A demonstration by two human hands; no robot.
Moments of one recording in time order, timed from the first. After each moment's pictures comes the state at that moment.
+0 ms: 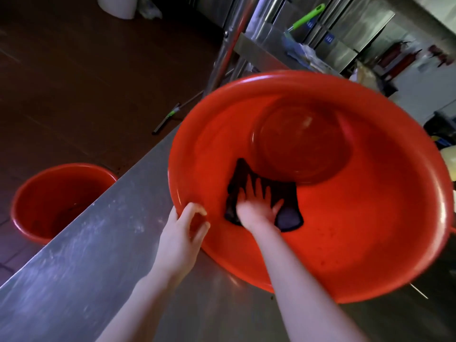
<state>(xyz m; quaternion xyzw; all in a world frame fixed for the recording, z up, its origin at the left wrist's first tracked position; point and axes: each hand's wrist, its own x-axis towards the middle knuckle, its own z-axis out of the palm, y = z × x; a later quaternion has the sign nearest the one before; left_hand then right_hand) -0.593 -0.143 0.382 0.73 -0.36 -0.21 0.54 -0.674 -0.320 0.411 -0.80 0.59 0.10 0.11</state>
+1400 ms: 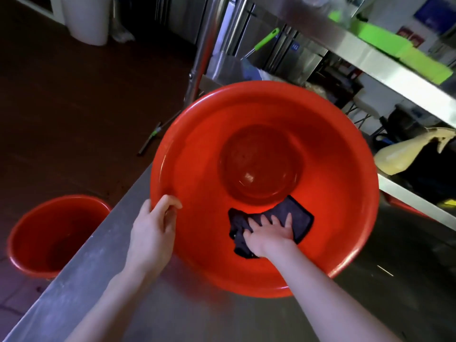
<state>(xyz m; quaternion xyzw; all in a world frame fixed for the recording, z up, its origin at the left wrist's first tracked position) -0.556 -0.125 0.483 0.75 -0.38 -0.16 0.52 -0.736 -0.283 0.516 -0.77 0.52 0.37 -0.01</state>
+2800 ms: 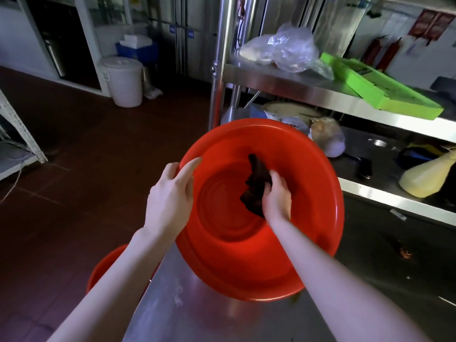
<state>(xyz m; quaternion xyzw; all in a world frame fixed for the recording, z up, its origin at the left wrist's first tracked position) -0.468 -0.180 0.661 0.76 -0.51 0.08 0.40 -0.631 -0.358 0.603 -0.74 0.52 -0.37 0.20</state>
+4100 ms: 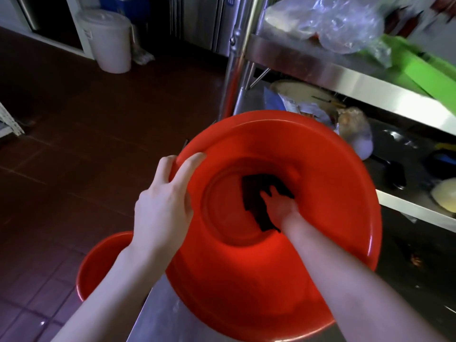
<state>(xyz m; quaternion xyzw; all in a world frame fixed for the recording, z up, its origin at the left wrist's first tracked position) -0.423 -0.208 0.657 0.79 -0.49 0.01 0.36 -0.602 -0.445 0.532 -0.85 0.47 0.24 -0.04</state>
